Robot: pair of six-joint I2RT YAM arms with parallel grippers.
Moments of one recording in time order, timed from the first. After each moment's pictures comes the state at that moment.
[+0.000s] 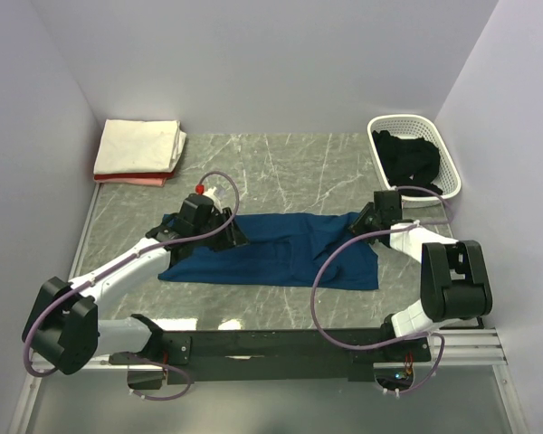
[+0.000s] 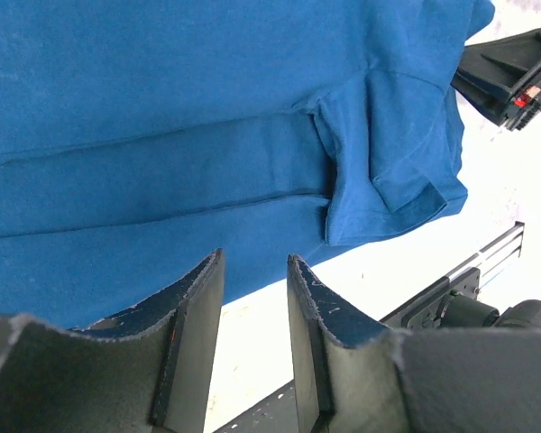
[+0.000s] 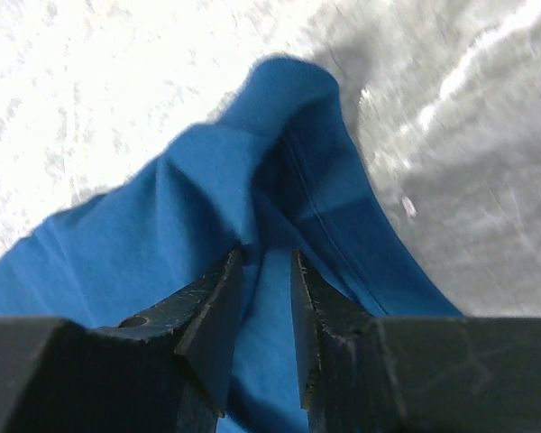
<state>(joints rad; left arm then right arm) -0.55 1.24 0.74 -0.21 0.21 -0.75 0.05 1.50 0.67 -0.07 -0.10 0.74</state>
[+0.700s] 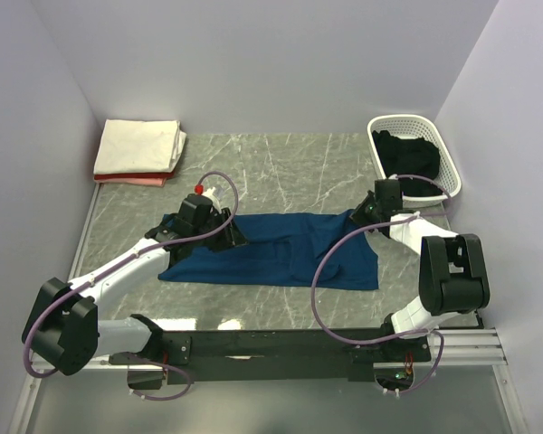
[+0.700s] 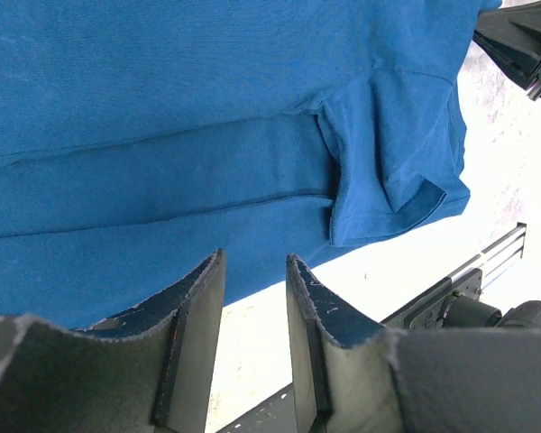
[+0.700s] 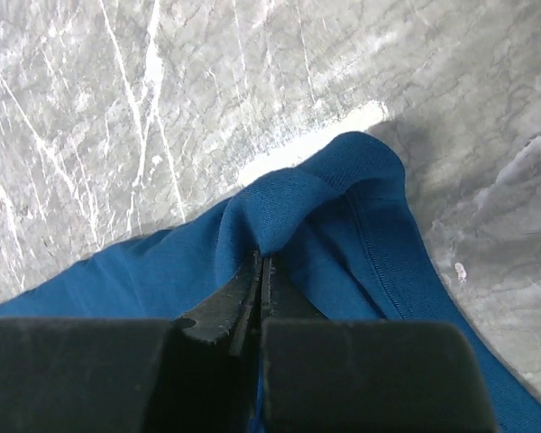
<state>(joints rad) -0.54 1.23 0.74 -0.21 0.22 -0.74 0.04 1.55 0.77 -0.04 -0.11 0.74</state>
